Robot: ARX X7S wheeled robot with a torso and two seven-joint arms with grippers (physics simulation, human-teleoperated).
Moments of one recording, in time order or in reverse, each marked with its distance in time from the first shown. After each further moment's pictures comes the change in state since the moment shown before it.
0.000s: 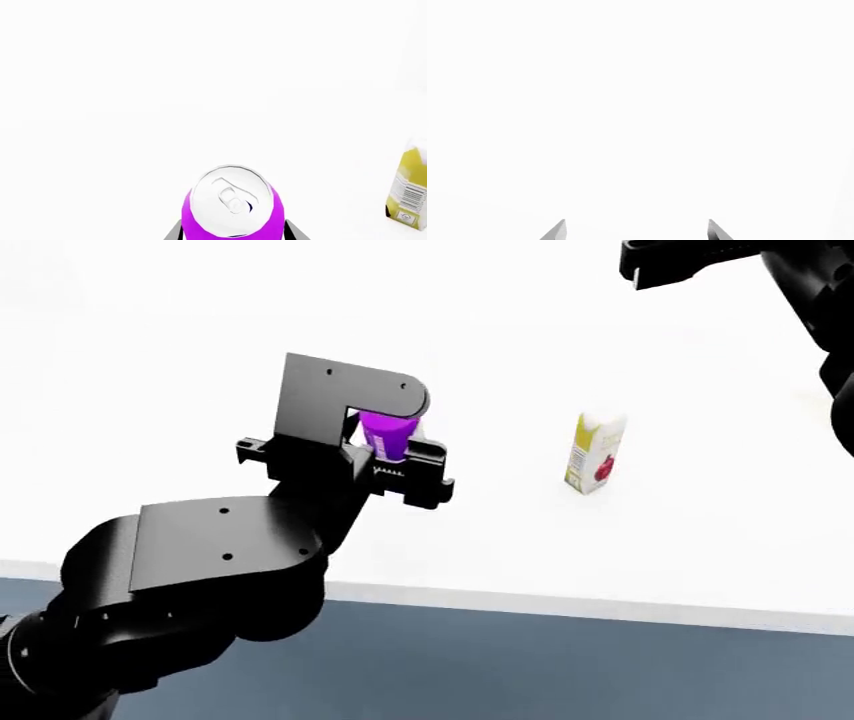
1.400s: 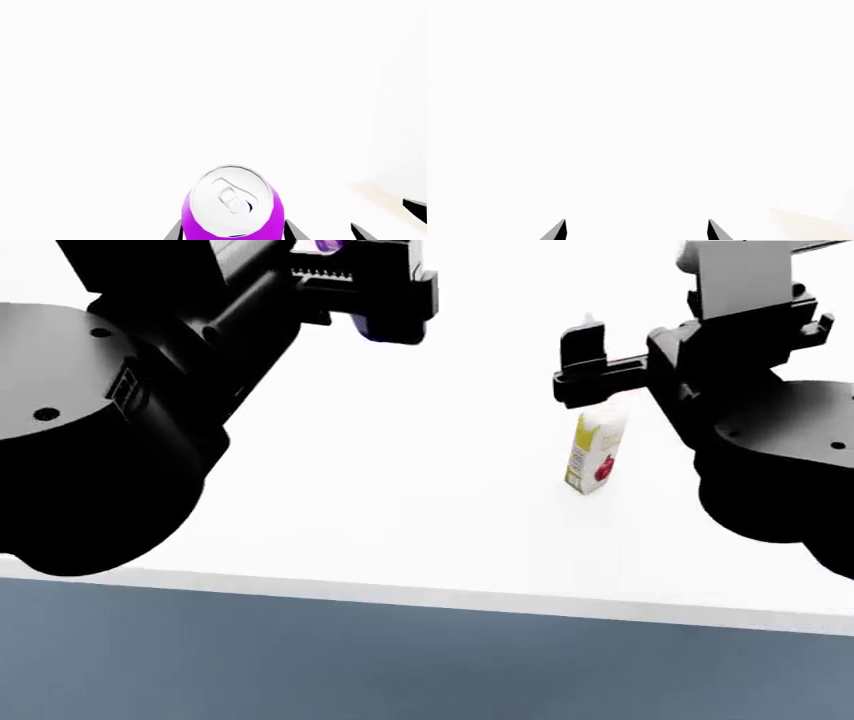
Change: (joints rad) left arm -0.393 -0.032 -0.222 0.087 -0.430 -0.104 -0.222; right arm -0.264 -0.042 -0.086 0.091 -0.136 -0.124 -0.109
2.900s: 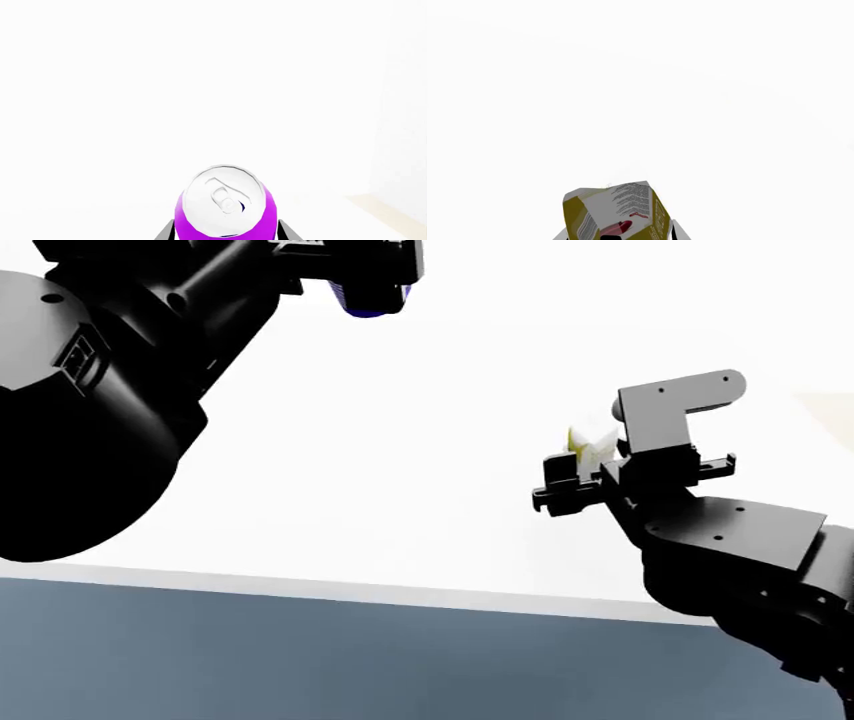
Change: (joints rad) left arm -0.025 -0.001 -0.037 -0.012 -0.016 -0.009 -0.013; right arm -0.284 -0.014 -0.094 0.127 -0.087 -0.150 -0.085
